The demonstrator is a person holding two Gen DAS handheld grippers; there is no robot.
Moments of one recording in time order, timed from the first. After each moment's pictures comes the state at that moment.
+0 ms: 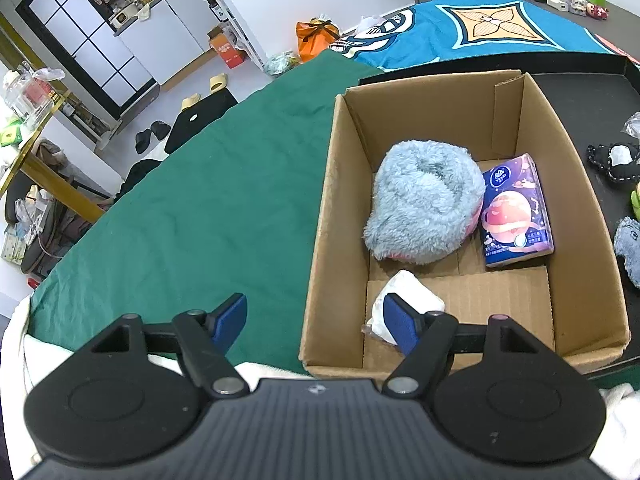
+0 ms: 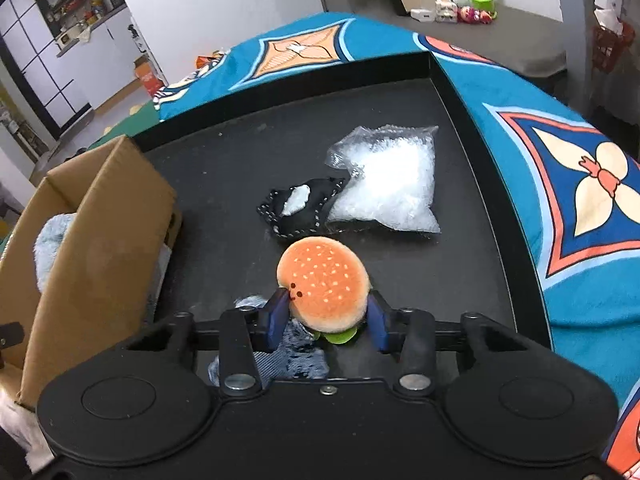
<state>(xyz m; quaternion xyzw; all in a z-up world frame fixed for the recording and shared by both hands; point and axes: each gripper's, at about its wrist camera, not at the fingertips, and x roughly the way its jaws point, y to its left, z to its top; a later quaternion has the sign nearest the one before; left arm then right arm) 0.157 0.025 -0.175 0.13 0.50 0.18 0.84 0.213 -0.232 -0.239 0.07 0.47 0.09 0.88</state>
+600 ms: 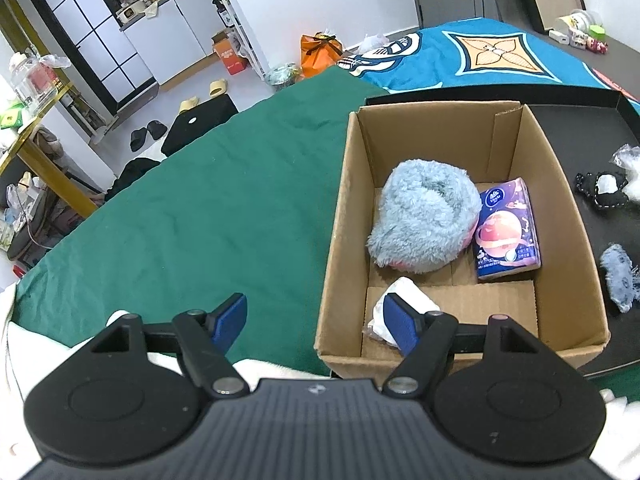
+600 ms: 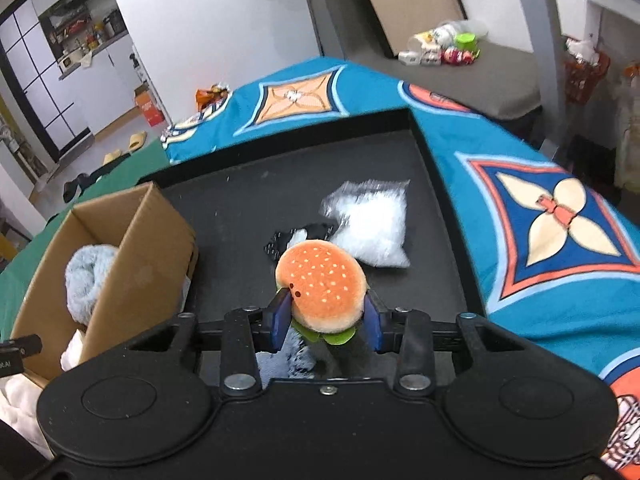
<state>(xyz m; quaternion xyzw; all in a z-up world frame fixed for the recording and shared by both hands) 0.142 0.037 -0.161 0.09 0.48 0.17 0.86 0.191 -0.245 -0.191 0.07 0.43 0.07 0.90</state>
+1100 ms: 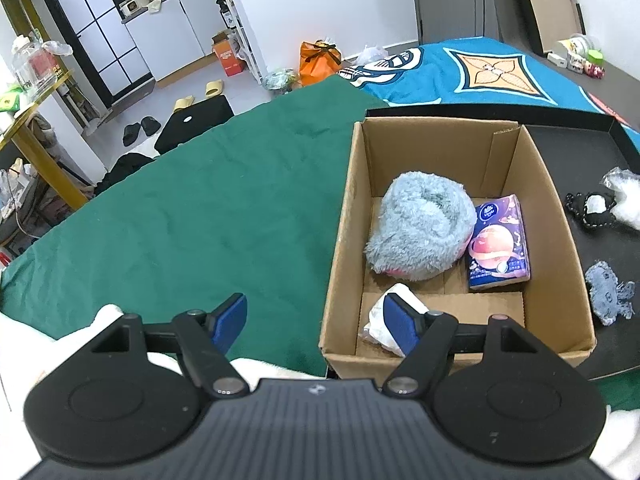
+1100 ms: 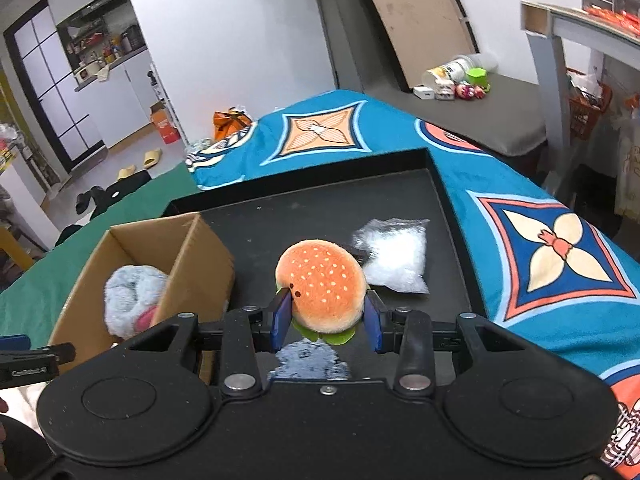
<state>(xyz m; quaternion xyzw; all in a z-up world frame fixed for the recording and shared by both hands) 0.135 0.048 -0.155 0.05 0.46 0.16 0.87 0.177 -0.226 -0.158 0.06 0.39 0.09 0.91</state>
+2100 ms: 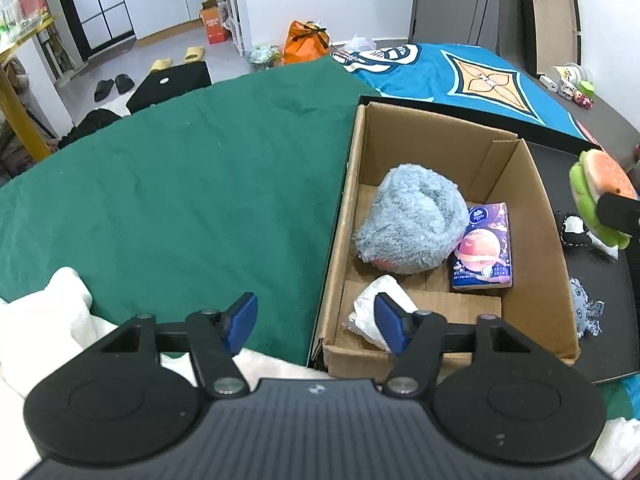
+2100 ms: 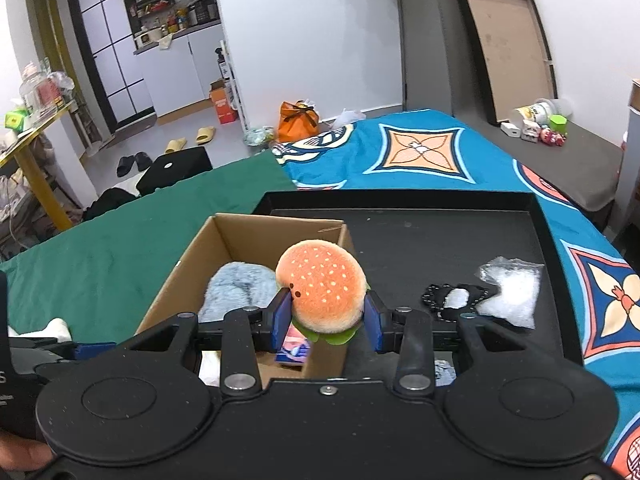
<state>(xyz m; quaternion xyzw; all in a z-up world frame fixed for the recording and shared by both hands) 0.135 0.078 -0.165 -0.04 0.48 0.12 0.87 0.169 -0.113 -0.129 0.00 0.38 0.16 0.91</state>
